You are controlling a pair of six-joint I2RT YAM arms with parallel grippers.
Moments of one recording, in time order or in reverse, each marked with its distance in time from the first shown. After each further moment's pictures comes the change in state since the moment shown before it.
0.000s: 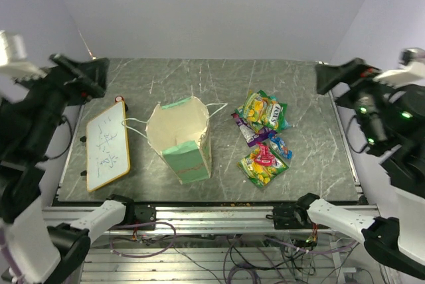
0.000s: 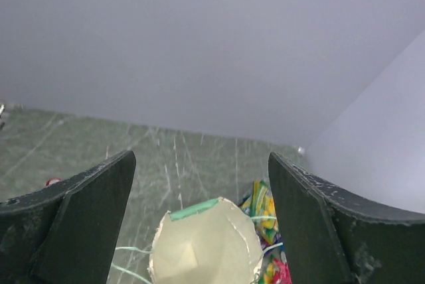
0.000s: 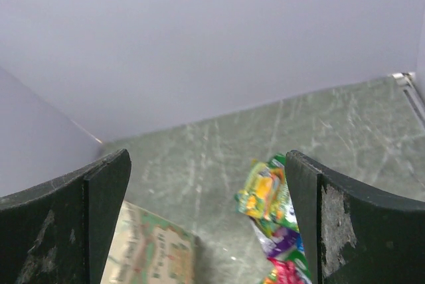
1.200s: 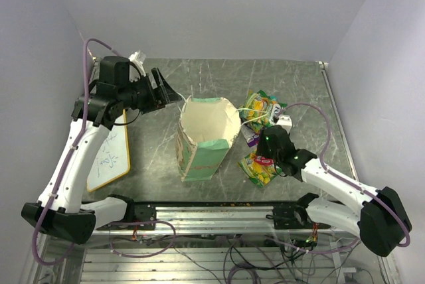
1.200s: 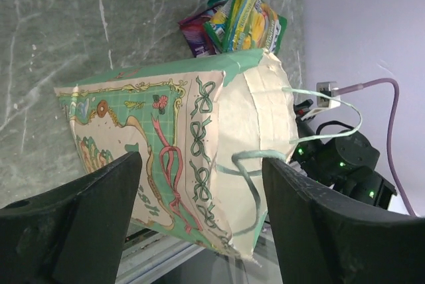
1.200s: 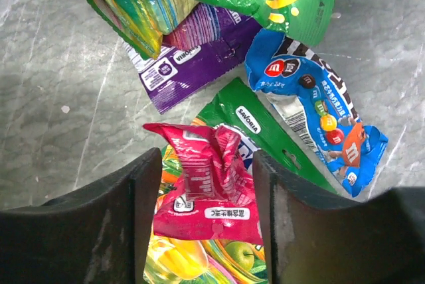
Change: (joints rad) left arm -0.006 0.154 -0.705 0.176 0.506 -0.253; right arm 0.000 0.075 -1.320 0.605 -0.123 0.174
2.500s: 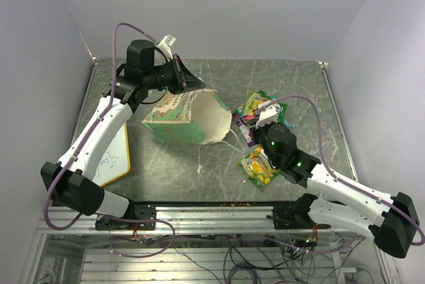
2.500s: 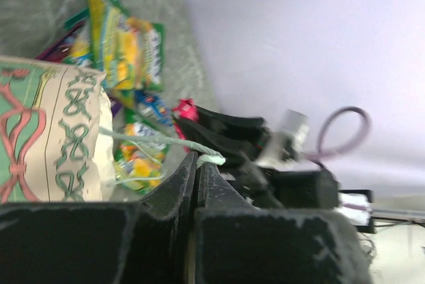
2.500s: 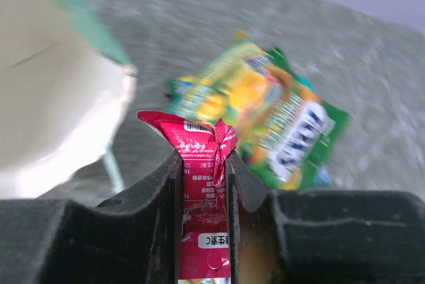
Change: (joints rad) left arm -0.120 0.225 0.067 0.370 0.224 -0.159; right arm 0.219 -0.105 0.101 0.348 0.110 -0.608
